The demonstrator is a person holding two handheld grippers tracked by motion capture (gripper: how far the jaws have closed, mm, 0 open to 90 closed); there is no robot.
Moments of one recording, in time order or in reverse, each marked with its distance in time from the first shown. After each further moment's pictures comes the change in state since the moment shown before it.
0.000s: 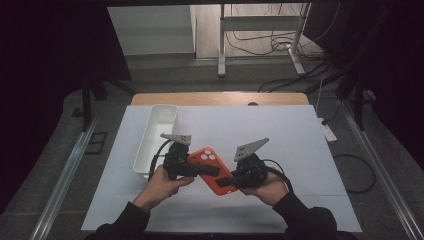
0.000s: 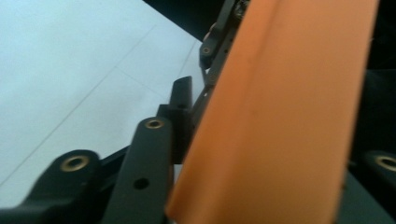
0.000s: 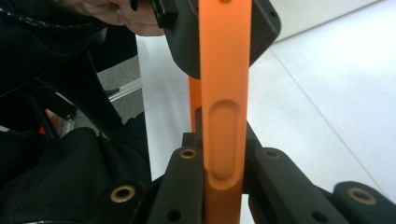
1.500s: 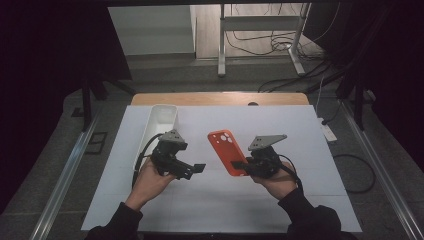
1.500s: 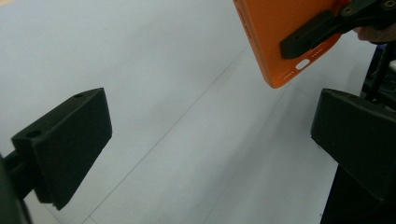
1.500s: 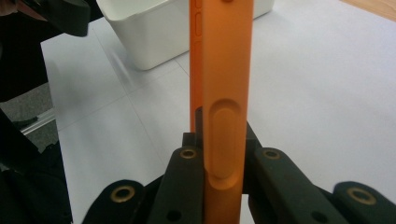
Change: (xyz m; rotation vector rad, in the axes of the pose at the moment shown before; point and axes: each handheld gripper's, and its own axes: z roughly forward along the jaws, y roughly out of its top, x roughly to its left) left arm -0.011 0.001 -0.022 0.084 0.515 0.060; right arm -0.018 -0.007 -0.027 -0.075 -0.312 0.042
